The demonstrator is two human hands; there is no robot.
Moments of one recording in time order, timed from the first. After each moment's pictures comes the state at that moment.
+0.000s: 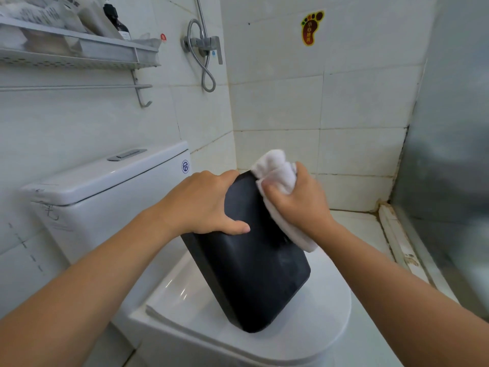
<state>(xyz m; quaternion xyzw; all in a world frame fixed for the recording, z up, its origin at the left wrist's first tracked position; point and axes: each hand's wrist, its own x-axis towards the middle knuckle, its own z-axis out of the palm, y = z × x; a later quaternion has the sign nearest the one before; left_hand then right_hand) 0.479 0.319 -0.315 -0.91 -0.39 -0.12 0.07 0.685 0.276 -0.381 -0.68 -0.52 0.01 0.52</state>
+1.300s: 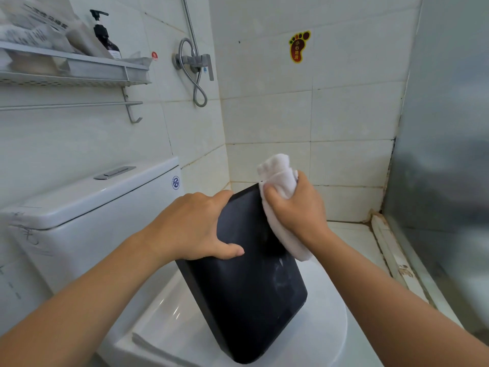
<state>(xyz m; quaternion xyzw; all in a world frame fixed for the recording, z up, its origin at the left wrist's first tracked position) 0.480 0.316 -0.315 -0.91 -0.39 -0.10 0.10 0.695 0.283 -0.368 -0.69 -0.46 0.02 0.56</state>
